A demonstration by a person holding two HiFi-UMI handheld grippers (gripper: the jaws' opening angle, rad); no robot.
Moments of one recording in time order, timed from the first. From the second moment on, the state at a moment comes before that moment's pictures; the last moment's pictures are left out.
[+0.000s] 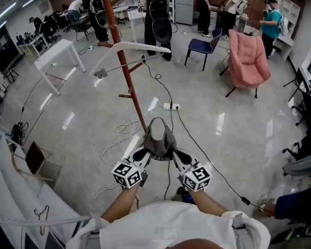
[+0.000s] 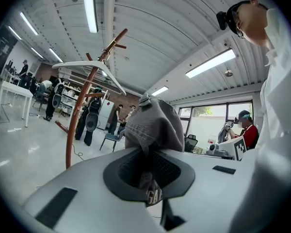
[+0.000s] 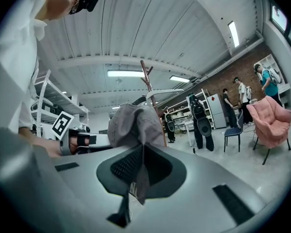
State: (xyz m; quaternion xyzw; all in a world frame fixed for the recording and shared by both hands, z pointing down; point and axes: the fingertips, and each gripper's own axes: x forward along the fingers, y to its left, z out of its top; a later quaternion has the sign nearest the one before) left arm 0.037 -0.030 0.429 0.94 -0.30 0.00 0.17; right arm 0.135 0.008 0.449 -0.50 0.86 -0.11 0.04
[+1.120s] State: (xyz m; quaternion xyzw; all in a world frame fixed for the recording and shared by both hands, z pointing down) left arm 0.057 -0.198 0.398 0.92 -0.35 0.02 0.14; right arm 0.163 -0.186 0.428 -0.42 0.90 -0.14 0.06
